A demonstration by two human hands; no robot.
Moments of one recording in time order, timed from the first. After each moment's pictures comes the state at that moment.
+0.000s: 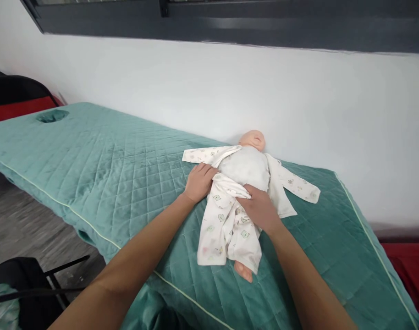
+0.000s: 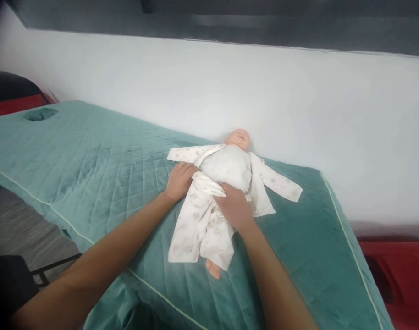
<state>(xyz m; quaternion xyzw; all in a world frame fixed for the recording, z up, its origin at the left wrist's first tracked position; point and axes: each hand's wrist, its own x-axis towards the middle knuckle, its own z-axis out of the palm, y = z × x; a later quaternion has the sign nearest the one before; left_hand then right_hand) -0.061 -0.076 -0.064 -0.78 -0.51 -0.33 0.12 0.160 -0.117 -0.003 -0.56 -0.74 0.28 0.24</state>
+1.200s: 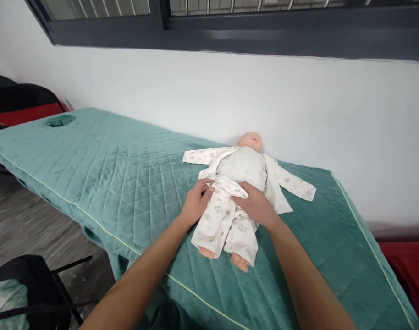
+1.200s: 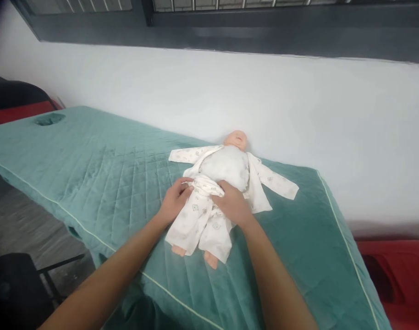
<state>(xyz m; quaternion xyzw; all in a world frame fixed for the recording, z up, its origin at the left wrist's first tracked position) -0.038 -0.155 -0.053 -0.59 -0.57 -0.49 -0.30 0.169 -0.118 -0.004 -0.53 -0.75 0.33 0.23</state>
